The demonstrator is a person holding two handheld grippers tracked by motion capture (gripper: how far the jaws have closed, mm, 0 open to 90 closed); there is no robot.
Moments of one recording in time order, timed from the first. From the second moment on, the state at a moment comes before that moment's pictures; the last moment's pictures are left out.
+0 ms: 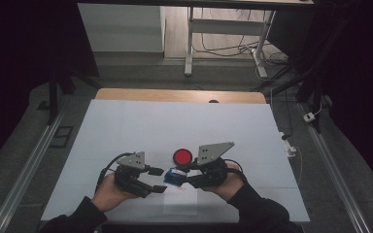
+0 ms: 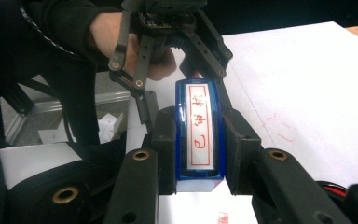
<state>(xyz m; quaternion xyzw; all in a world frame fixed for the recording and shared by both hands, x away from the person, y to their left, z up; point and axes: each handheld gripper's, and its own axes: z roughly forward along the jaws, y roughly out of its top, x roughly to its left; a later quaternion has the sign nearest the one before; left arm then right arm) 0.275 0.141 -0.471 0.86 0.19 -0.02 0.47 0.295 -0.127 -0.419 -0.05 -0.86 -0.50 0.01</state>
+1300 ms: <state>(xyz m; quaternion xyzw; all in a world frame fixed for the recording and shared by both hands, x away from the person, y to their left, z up) 0.220 0.215 -0.476 0.83 0.34 0.03 0.43 0.296 -0.134 -0.423 -0.10 -0.87 -0.48 -0.01</state>
